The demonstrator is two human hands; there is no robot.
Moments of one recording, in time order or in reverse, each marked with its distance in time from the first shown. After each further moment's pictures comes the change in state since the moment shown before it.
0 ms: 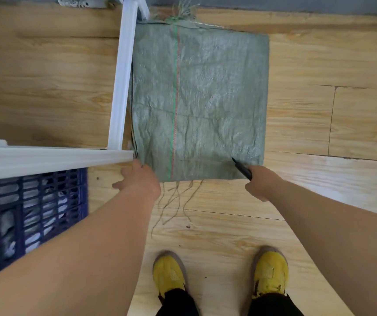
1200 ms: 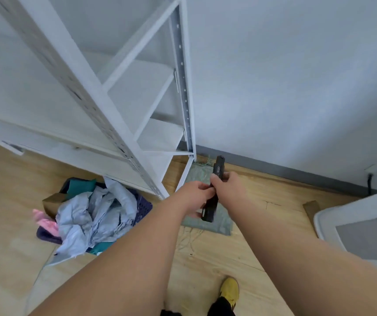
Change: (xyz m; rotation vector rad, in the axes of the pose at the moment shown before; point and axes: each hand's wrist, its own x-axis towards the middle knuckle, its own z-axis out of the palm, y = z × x) left_hand -0.593 -0.141 -0.236 -1.243 -0.015 0.516; right_hand -0.588 -0.155 -0.238 0.826 0.349 -0.360
